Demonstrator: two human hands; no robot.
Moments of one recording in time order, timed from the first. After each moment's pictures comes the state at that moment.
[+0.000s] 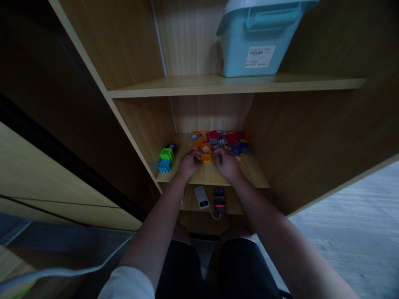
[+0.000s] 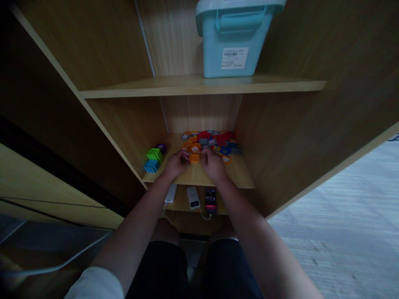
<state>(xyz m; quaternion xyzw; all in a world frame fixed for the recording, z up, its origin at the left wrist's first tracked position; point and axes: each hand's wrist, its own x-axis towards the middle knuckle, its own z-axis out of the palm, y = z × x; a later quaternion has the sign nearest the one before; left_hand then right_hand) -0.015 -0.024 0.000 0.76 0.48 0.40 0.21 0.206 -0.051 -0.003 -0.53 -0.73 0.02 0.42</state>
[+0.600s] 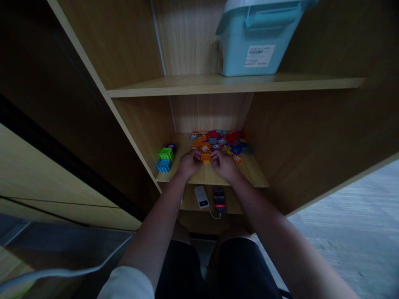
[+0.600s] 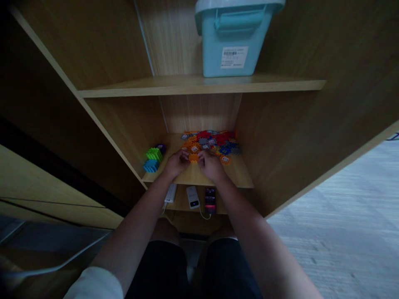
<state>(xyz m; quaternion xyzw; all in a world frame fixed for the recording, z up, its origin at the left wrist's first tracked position) -0.013 -0.026 0.002 0.75 0.49 0.39 0.21 0.202 -0.058 0.001 -0.49 -0.77 0.06 0.40</state>
